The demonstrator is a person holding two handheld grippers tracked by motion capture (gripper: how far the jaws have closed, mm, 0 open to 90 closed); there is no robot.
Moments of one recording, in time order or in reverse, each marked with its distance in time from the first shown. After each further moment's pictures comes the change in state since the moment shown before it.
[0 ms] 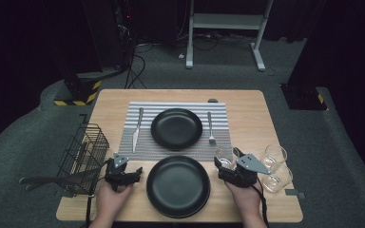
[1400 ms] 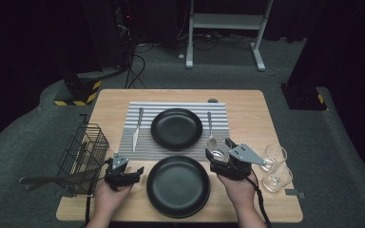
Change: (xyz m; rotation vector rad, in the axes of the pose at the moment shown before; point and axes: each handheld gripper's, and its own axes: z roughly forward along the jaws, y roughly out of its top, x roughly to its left) left arm -0.005 0.007 -0.015 -0.061 -0.084 0.032; right arm 0.023 0.048 0.000 -0.032 0.050 -0.003
